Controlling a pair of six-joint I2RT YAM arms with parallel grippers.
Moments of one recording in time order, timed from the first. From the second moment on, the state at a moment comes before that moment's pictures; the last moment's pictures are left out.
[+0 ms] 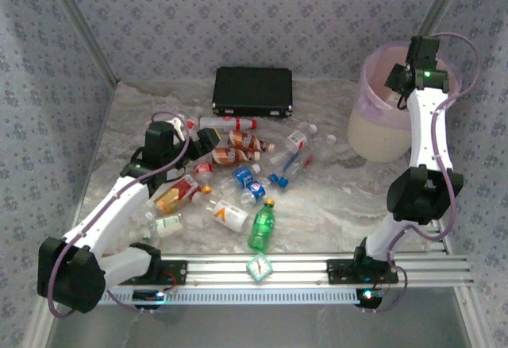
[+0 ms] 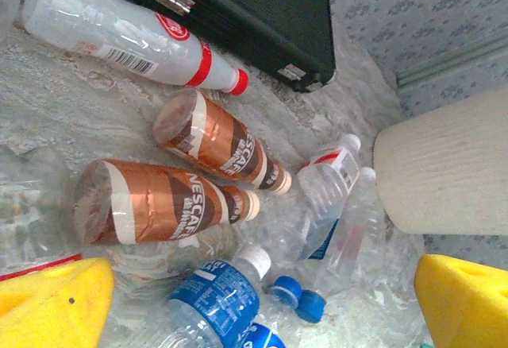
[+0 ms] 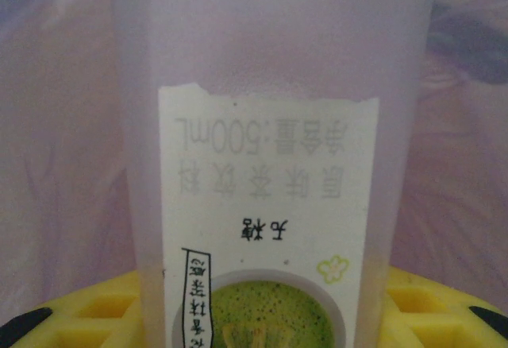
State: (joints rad) left arm -0.36 1.11 0.80 -0.22 0.27 -0.78; right arm -0.19 1.73 1.88 -0.90 0.16 0.23
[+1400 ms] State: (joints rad) left arm -0.06 1.63 1.15 -0.51 0.05 -0.14; right arm -0.17 1.44 1.68 -1.21 -0.07 0.22
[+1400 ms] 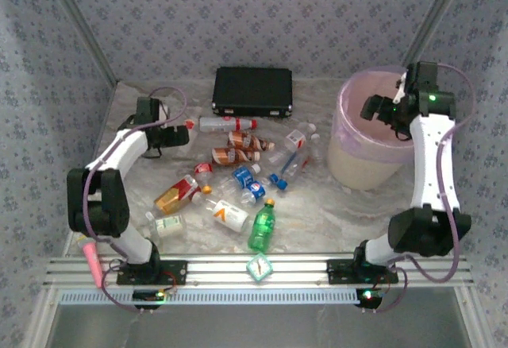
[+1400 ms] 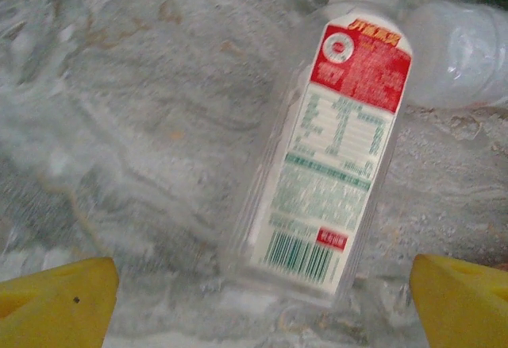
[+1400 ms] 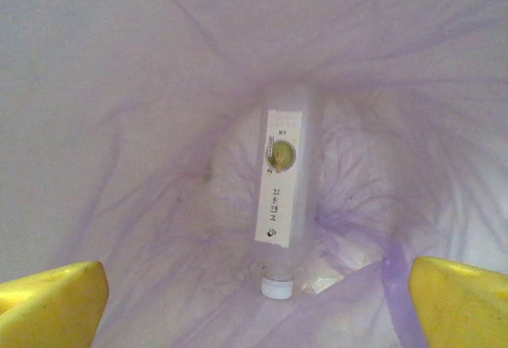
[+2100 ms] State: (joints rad) left arm -0.09 1.97 1.41 -0.61 0.14 0.03; right arm -0.13 1.16 1.73 -1.22 -0.33 0.27
